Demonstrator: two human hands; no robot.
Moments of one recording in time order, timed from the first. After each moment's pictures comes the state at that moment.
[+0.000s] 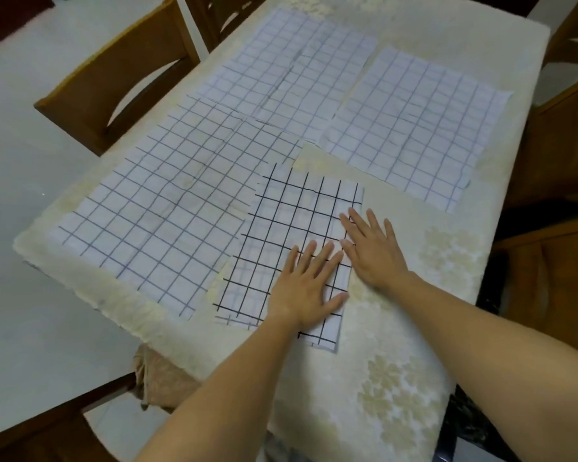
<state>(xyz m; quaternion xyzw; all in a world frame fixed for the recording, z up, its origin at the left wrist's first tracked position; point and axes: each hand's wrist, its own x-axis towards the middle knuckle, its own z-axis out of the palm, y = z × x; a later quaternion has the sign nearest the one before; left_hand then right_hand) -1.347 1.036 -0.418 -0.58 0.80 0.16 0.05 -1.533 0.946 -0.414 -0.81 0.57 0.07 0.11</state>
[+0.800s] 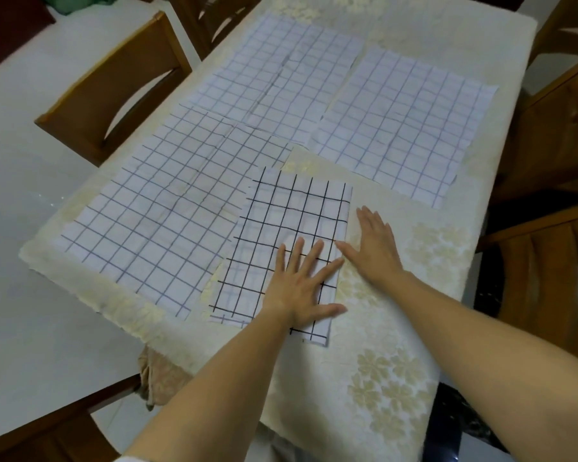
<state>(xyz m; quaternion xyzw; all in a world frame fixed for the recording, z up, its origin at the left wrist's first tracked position) -1.355 1.036 -0.404 -0.56 0.81 0.15 0.11 -1.548 0.950 -0.405 -0.72 0.65 -0.07 0.24</state>
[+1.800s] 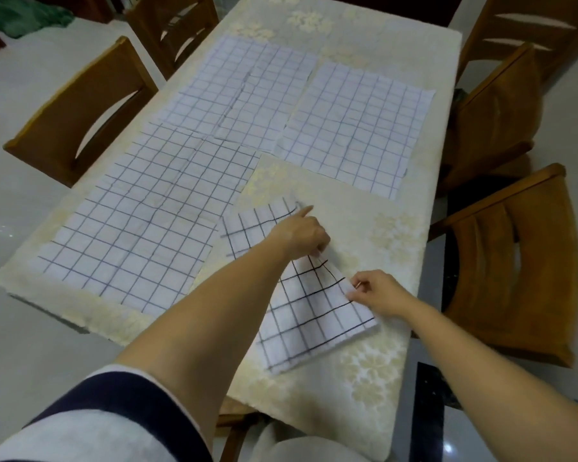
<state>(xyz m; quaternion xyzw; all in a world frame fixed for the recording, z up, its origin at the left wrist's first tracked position) -1.392 0.936 -0.329 -0.34 0.92 0.10 0.16 -1.613 1.047 -0.358 -0.62 0.64 -0.02 0.46</state>
